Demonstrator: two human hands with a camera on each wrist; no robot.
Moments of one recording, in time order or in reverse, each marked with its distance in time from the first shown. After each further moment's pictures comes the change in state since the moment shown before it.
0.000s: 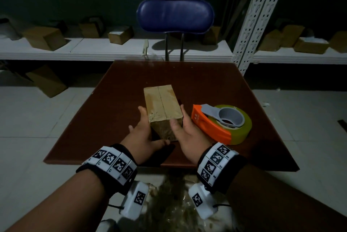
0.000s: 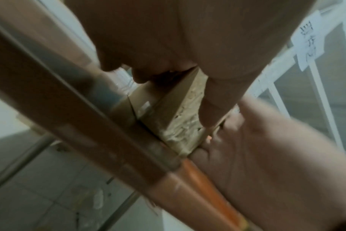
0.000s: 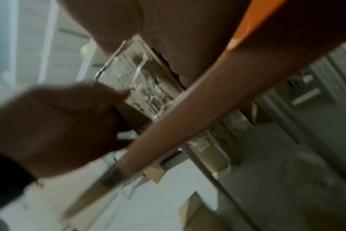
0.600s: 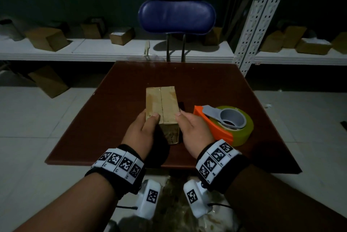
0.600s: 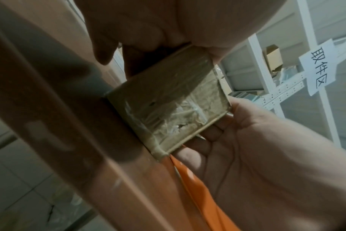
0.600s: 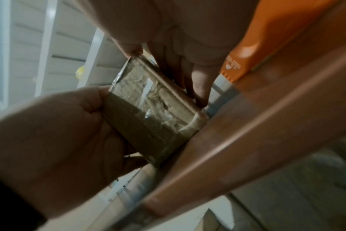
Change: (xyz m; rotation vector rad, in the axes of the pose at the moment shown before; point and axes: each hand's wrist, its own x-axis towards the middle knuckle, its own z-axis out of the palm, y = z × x) left_hand -0.005 0.021 0.004 -0.473 0.344 -0.037; right_hand 0.019 -0.006 0.006 -0.071 0.194 -0.050
